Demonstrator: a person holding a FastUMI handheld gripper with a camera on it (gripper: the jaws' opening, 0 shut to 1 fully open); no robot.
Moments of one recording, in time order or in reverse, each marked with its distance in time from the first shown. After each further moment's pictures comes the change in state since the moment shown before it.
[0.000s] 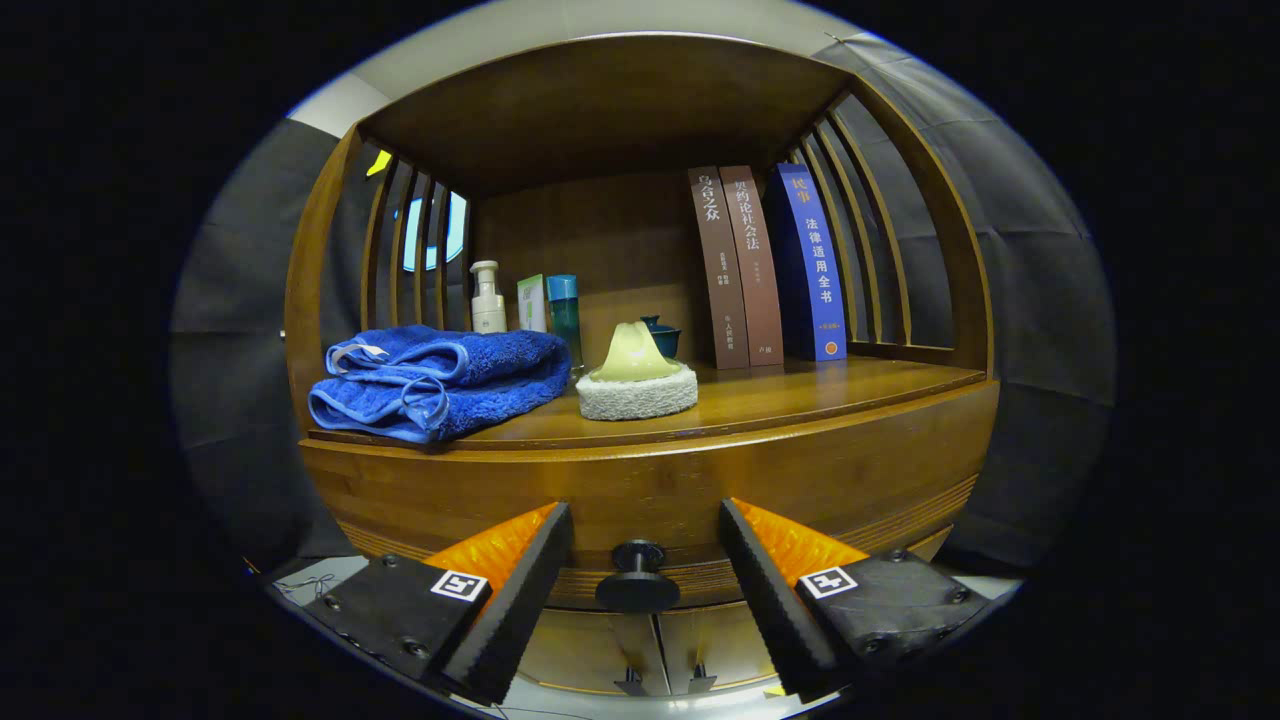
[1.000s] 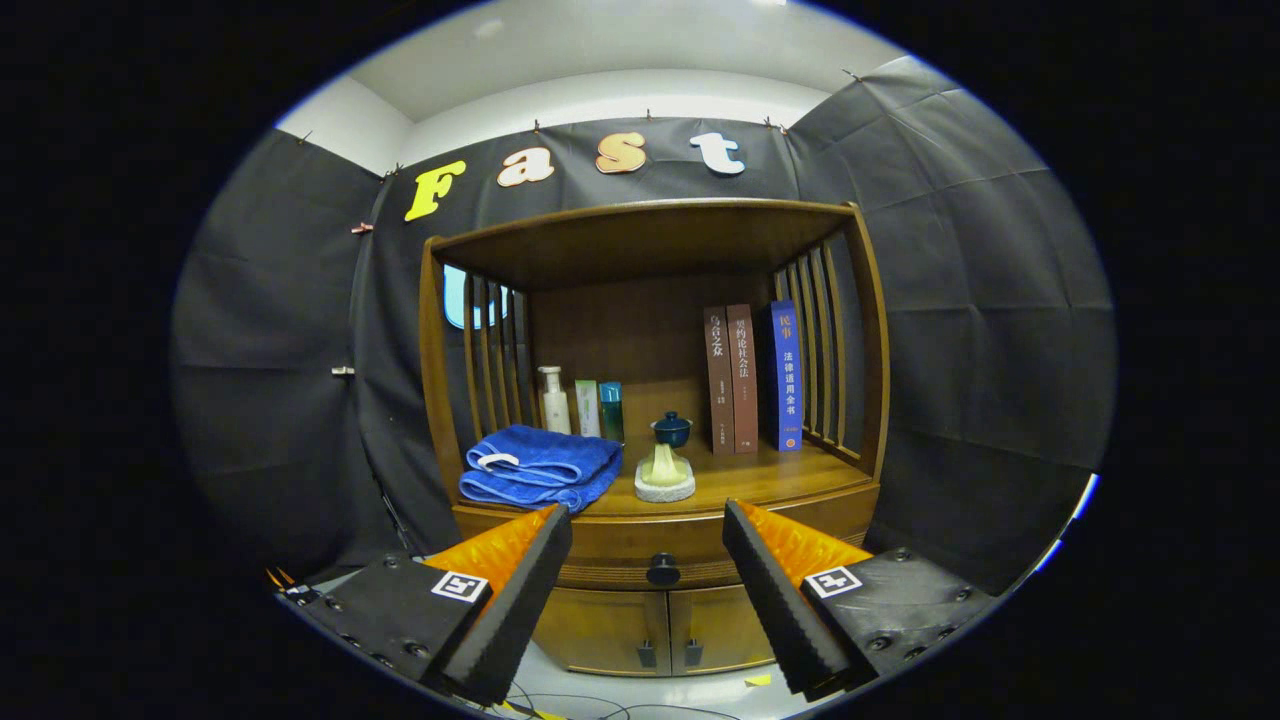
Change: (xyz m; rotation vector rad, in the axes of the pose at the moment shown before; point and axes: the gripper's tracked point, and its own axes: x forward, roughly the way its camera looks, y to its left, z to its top) arm -0.193 0.026 0.151 -0.023 -0.073 0.059
